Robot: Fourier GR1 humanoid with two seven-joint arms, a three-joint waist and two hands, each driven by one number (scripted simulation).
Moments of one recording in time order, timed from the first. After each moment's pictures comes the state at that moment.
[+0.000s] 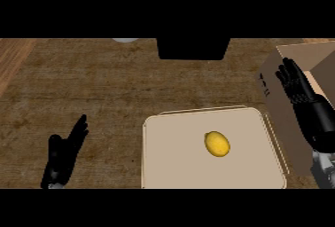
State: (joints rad) left arm 0.05 0.42 -0.32 -1.50 0.22 0.34 0.19; right arm -0.17 -0.49 0.14 -1.70 -0.22 -0.11 -0.04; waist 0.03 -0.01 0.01
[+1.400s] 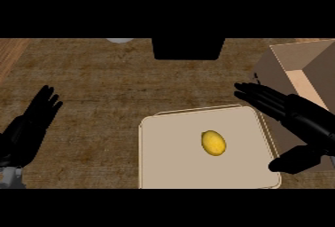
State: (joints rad) left arm -0.01 0.48 -0.05 -1.63 0.46 0.14 0.17; right arm -0.31 -0.78 0.35 -1.82 0.24 0.27 -0.09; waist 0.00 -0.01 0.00
